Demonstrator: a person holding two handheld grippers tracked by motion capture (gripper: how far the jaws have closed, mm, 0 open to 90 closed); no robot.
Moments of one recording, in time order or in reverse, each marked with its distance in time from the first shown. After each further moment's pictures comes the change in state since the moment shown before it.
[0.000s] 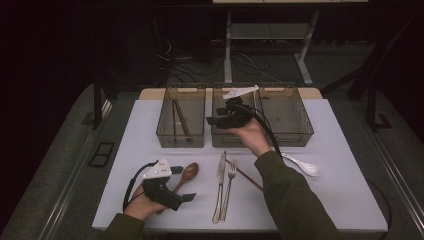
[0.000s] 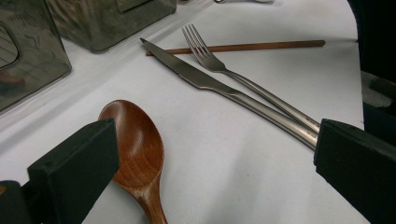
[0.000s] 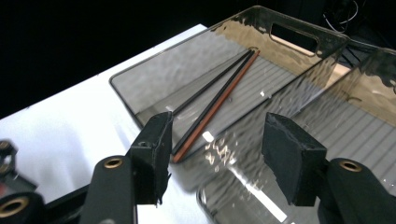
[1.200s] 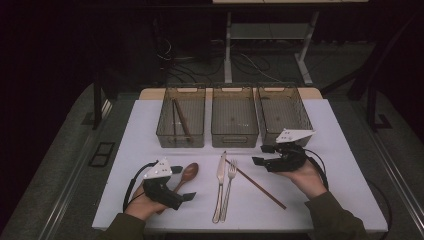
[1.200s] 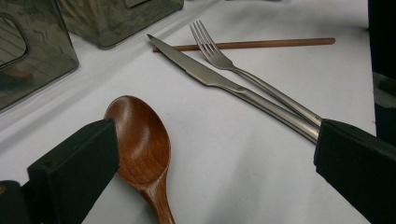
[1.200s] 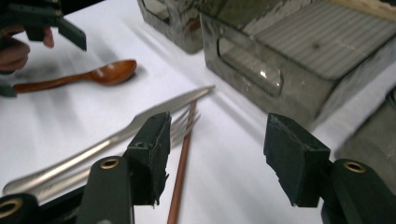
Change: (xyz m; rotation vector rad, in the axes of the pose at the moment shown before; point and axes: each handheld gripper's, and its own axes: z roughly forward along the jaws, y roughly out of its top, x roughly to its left) left arm 0.001 -0.001 0.001 0.010 0.021 0.004; right arm -0.004 -0.126 -0.114 0.056 -0.004 0.004
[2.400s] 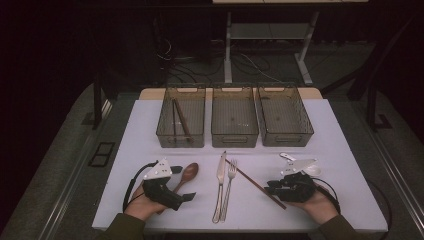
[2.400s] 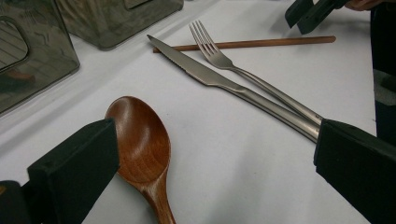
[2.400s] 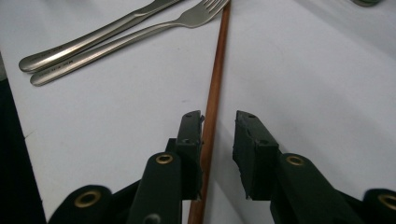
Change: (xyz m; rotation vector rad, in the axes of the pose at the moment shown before) left arm -0.001 0.000 -0.001 0.006 0.008 0.010; right arm 0.025 -0.065 -0.007 0.207 0.021 -0.017
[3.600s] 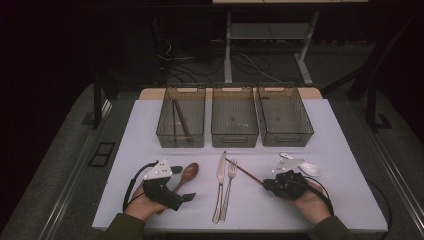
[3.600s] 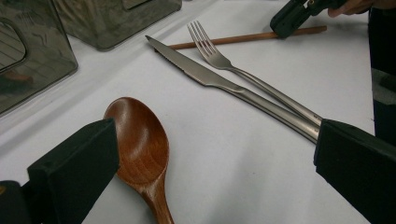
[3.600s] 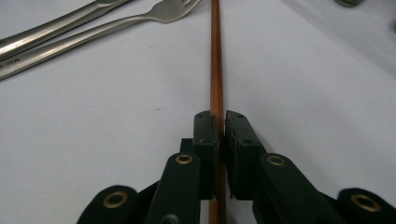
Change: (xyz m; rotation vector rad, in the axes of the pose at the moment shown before) left arm -0.001 0.000 0.000 -0.002 -0.004 0.004; right arm 0.002 0.008 0.014 0.040 -0.115 -0.022
